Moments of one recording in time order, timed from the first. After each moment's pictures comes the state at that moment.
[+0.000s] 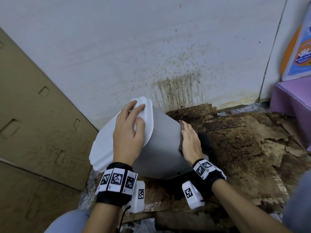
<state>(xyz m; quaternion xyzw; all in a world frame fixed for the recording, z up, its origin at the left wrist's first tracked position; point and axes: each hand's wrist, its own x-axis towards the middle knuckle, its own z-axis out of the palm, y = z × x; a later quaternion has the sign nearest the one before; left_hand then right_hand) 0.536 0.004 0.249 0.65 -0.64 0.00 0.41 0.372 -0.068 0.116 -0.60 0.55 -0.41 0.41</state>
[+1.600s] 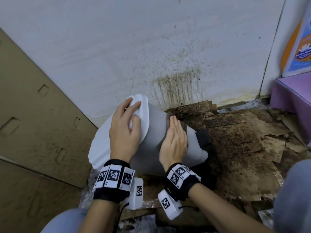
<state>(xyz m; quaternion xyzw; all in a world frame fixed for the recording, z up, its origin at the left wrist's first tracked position) 0.543 0.005 0.245 0.65 -0.62 0.00 0.43 0.441 -0.027 0.138 -0.53 0.58 -0.55 0.28</state>
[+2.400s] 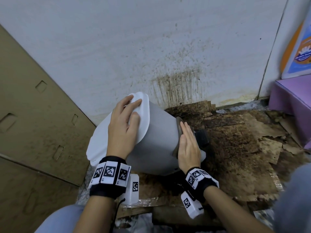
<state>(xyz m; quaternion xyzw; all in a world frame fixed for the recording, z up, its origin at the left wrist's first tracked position) 0.547 0.002 0.250 0.64 -0.65 -0.03 0.41 0.378 -0.038 0.078 -0.62 0.54 -0.48 0.30</state>
